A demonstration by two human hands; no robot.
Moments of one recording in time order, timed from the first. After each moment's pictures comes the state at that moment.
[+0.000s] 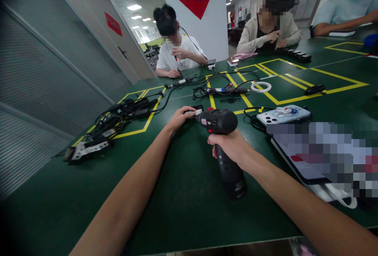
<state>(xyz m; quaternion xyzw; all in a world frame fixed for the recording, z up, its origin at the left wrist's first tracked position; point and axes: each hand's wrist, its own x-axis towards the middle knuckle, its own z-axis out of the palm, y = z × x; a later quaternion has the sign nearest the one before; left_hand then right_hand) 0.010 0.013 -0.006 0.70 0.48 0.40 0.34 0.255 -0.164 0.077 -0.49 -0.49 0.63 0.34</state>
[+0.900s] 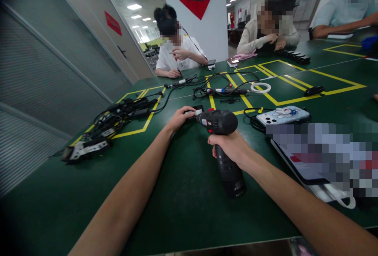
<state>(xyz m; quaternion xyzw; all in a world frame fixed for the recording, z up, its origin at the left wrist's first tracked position) 0.009 0.014 -0.007 0.71 0.48 0.40 0.32 0.253 -0.164 0.073 -0.49 -0.49 0.63 0.35</state>
